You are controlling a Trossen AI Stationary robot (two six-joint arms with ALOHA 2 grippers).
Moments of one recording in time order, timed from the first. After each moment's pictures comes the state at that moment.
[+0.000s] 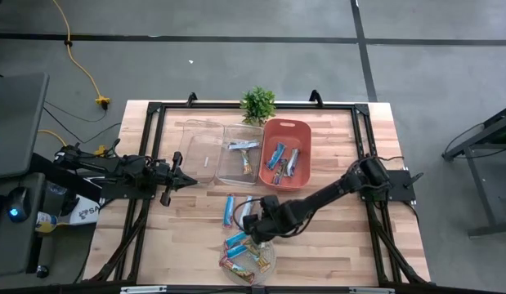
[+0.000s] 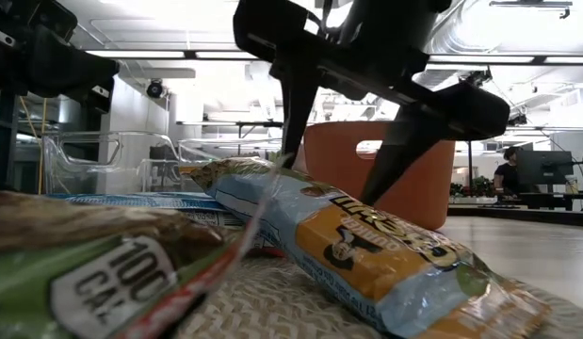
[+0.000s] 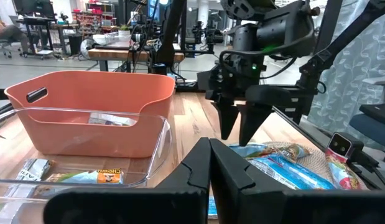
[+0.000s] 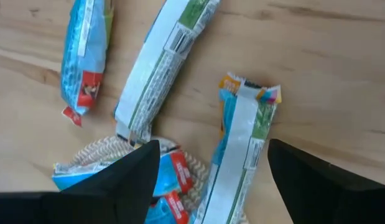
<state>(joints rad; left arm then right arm) -0.24 0.04 0.01 0.02 -0.10 -0.06 0.42 2.09 1.57 -0.72 0.27 1.78</state>
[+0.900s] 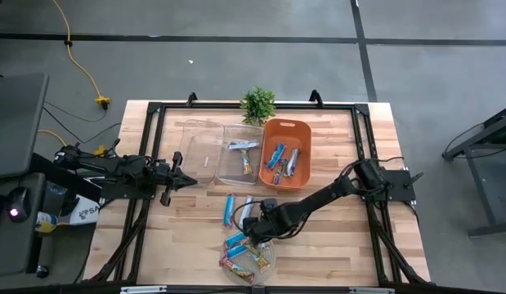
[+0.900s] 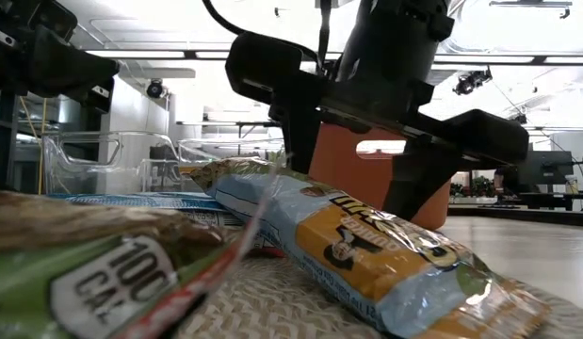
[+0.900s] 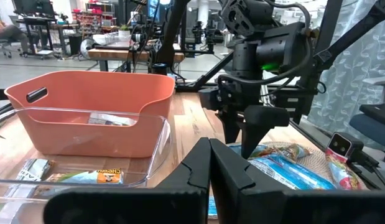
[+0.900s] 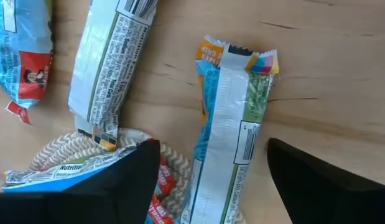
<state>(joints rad) -0.24 0.04 0.01 0.02 -0.10 -0.06 0.41 2.16 1.57 -0.68 0.17 1.85</state>
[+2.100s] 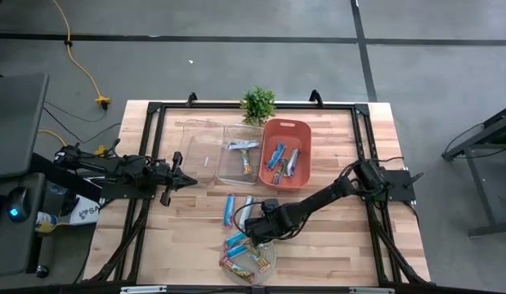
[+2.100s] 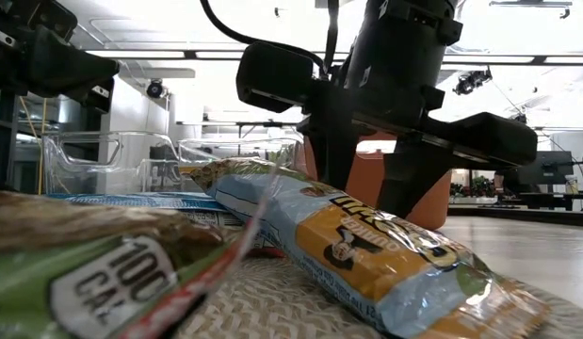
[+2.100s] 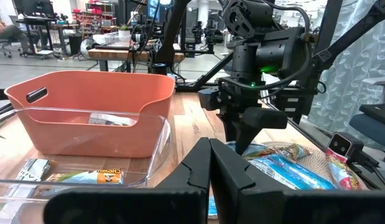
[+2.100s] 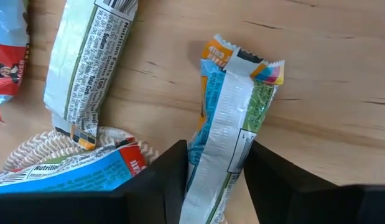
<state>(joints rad) -0.24 0.04 0.01 0.02 -0.10 -0.06 0.41 2.17 1.57 -0.71 0.16 1.83</state>
